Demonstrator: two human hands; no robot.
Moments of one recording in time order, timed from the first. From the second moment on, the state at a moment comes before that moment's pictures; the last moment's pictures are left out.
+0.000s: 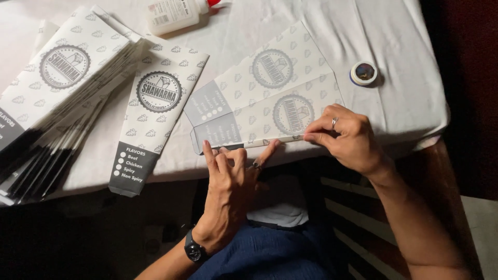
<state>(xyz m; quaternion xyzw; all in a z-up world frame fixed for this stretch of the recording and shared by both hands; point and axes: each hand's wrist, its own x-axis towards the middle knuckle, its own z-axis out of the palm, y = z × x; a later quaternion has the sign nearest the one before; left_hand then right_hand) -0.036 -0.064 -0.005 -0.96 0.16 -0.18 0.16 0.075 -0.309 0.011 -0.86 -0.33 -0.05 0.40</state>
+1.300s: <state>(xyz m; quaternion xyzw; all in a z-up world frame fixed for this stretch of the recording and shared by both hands) -0.030 -0.065 0.004 -0.96 0.18 -0.13 0.19 0.072 -0.348 0.009 -0.90 -0.19 -0.05 0.40</state>
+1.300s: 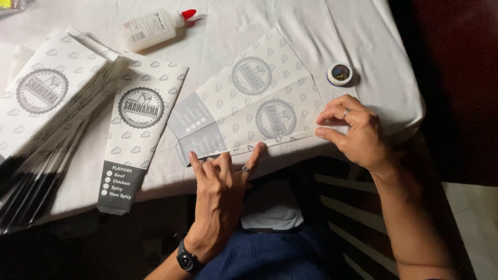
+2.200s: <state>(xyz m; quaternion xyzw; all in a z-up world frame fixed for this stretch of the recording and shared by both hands) -0.024 -0.065 0.016 -0.97 0.18 -0.11 0.14 0.057 -0.286 0.030 -0.82 -0.39 -0.06 0.41</state>
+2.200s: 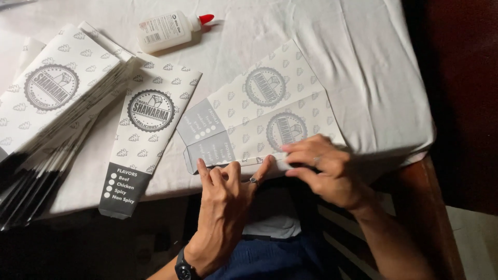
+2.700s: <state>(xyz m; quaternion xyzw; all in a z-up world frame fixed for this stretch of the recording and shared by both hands) -0.027 -0.067 0.003 -0.97 0.17 -0.13 0.12 0.054 -0.284 0.029 -0.83 -0.37 -0.10 0.41</state>
